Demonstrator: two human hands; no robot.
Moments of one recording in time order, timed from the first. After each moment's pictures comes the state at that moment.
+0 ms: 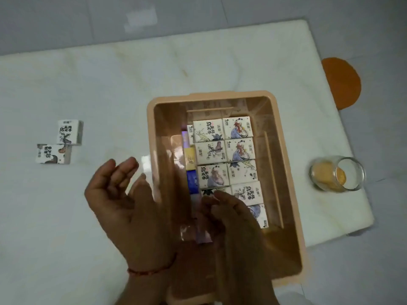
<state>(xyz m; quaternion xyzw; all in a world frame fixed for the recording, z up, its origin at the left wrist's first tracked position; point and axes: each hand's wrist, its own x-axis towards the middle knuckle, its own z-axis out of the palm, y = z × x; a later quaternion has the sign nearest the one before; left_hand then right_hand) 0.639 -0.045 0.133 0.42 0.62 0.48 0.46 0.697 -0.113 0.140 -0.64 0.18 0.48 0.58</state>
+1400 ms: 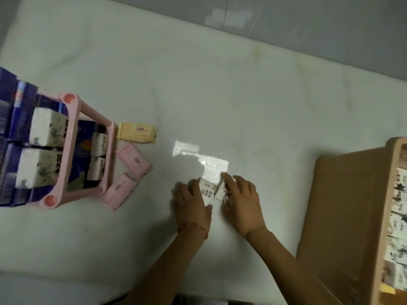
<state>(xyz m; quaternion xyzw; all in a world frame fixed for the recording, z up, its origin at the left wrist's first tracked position) 0.362 0.037 -0.043 0.65 0.68 -0.15 0.31 0.490 0.005 -0.057 -0.73 -0.64 0.23 0.04</state>
